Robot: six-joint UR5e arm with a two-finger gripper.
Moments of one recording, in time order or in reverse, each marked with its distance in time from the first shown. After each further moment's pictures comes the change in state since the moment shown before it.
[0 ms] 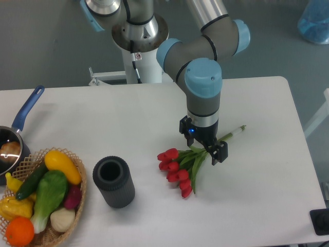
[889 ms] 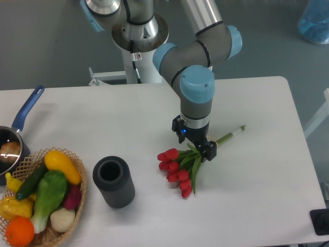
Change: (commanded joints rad) arm 0.008 -0.006 -0.144 0.044 -0.018 0.058
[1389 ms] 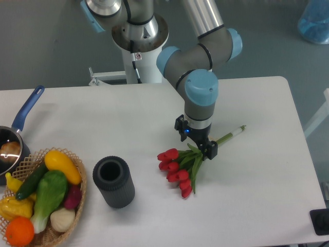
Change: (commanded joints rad) arm 0.046 -0.049 0.008 0.055 -0.012 0.000
